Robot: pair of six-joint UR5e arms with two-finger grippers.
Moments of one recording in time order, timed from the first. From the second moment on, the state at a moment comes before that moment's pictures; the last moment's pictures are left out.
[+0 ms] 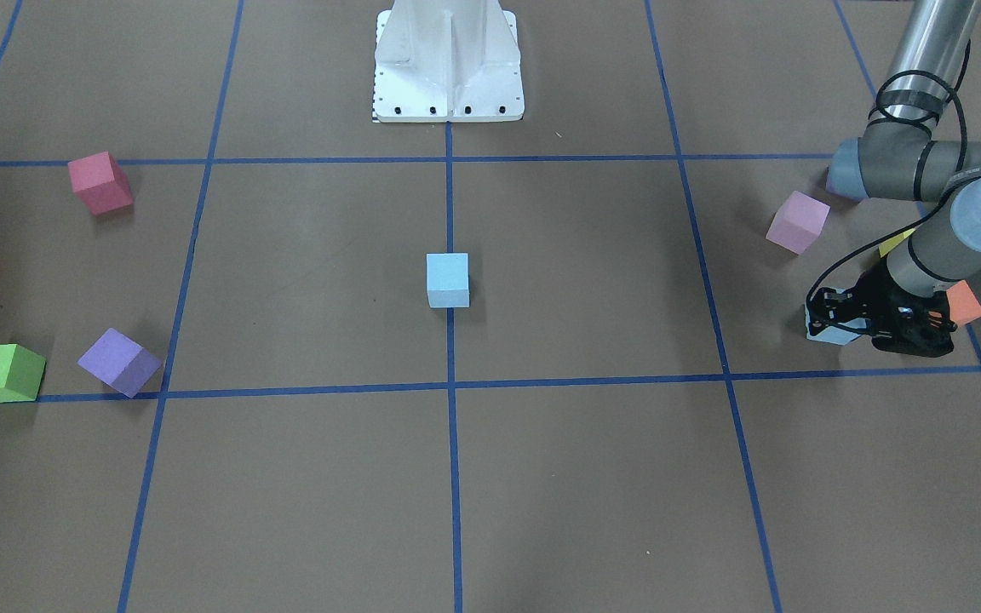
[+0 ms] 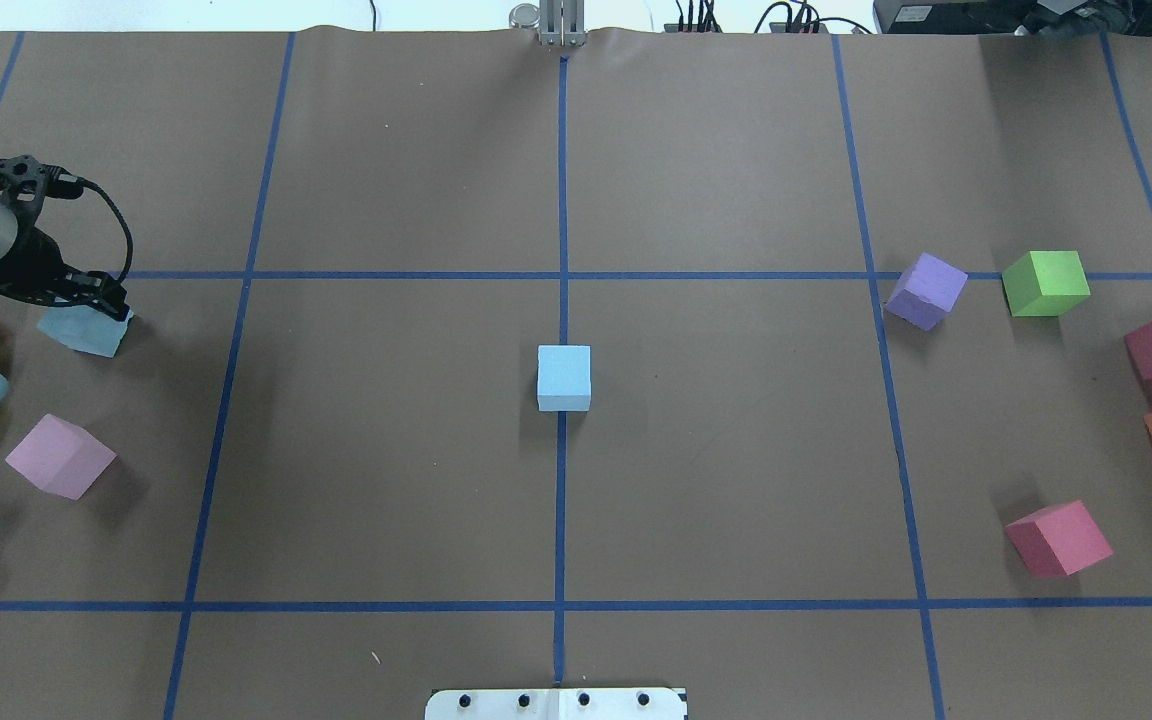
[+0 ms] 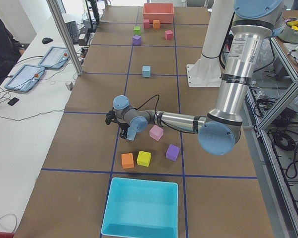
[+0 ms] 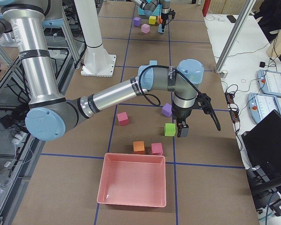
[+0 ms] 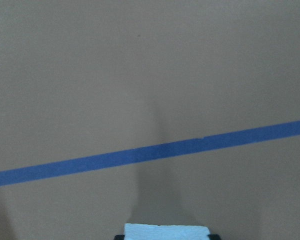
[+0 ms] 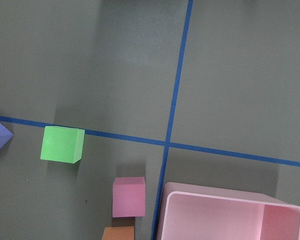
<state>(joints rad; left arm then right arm) -1.00 -1.78 -1.41 -2.09 -2.22 -0.60 1.66 -1.34 1.78 -2.02 2.27 -0.23</state>
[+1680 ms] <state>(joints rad) -0.54 -2.38 -1.61 -1.59 -1.95 -1.43 1.66 -1.34 1.78 -2.02 2.27 -0.22</state>
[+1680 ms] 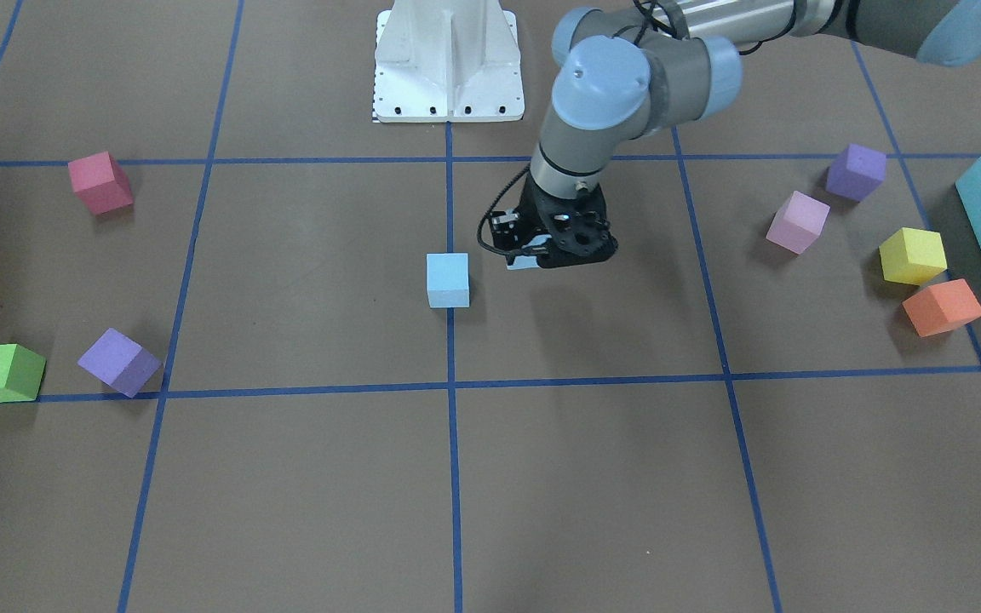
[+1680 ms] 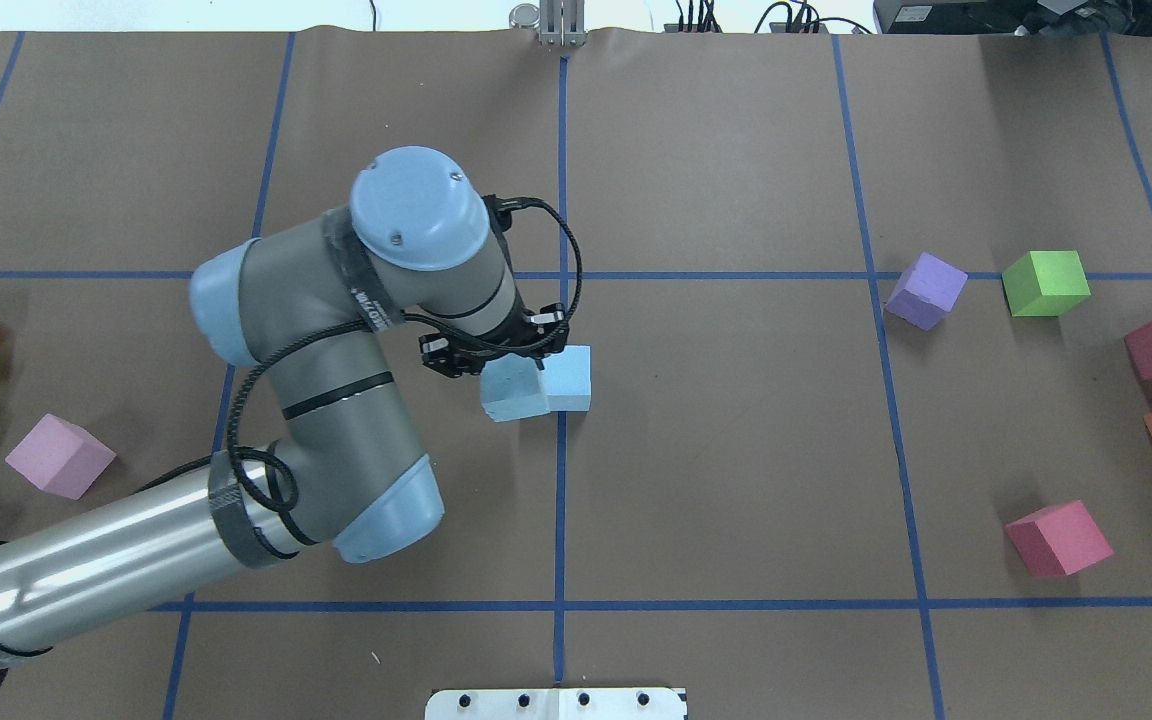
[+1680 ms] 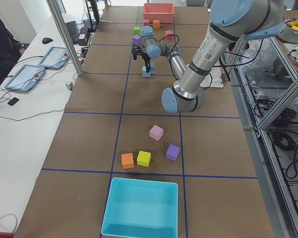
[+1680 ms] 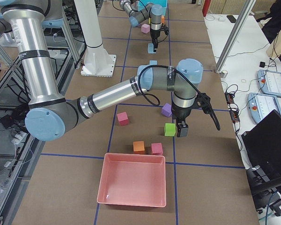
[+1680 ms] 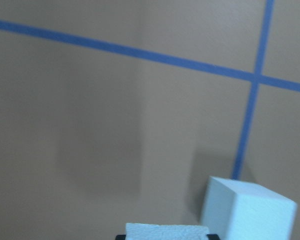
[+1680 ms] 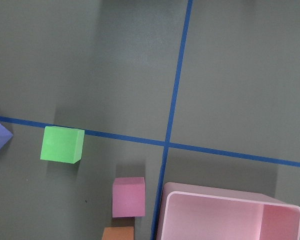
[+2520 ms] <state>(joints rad) -0.52 -2.52 -1.45 -1.58 -1.91 -1.33 1.66 -1.34 1.78 -2.02 2.27 -0.22</state>
